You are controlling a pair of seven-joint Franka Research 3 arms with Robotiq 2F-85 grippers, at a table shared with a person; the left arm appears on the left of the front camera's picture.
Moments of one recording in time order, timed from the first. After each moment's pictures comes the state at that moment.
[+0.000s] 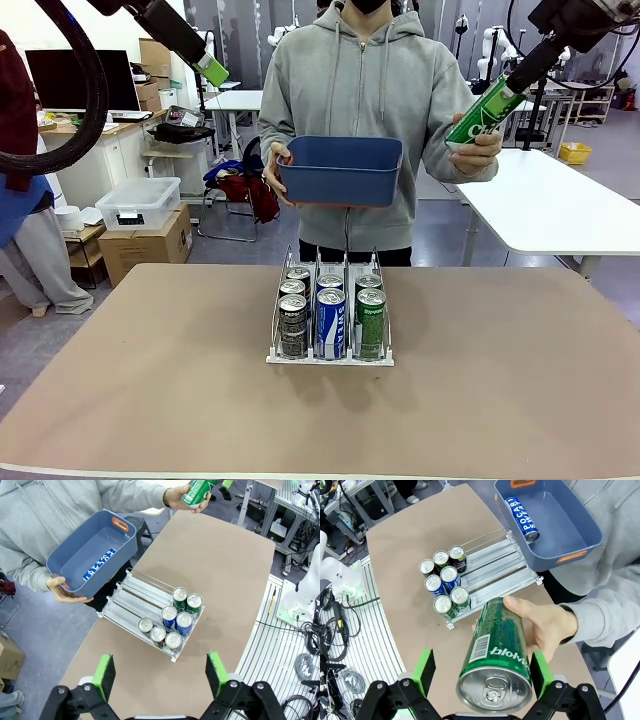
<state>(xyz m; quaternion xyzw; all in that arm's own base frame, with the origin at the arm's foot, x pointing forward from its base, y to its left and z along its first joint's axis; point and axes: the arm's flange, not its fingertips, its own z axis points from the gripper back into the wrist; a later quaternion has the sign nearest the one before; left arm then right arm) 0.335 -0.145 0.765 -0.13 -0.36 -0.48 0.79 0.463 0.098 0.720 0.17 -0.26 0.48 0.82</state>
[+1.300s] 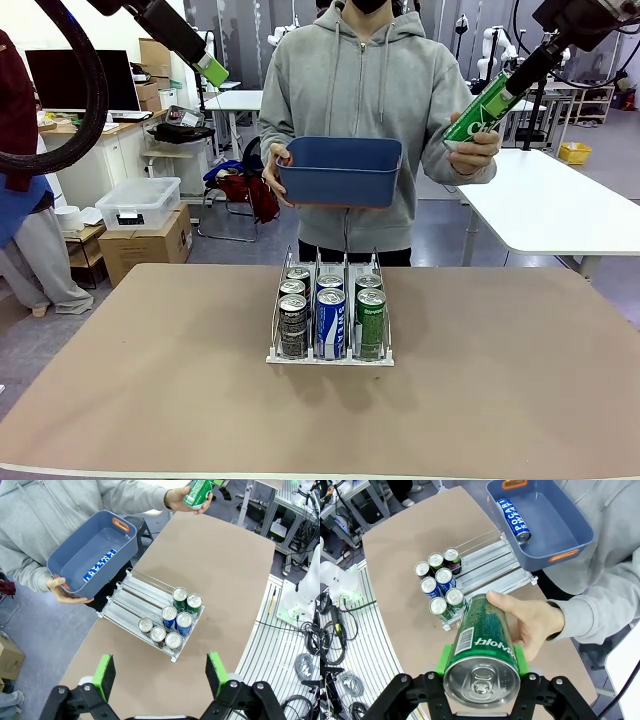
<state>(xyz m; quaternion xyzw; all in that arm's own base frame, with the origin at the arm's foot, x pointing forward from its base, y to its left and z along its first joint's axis) 0.335 -0.145 0.765 -0.13 -0.36 -0.48 0.79 0.465 0.092 0.722 0.17 -0.27 0.48 0.82</state>
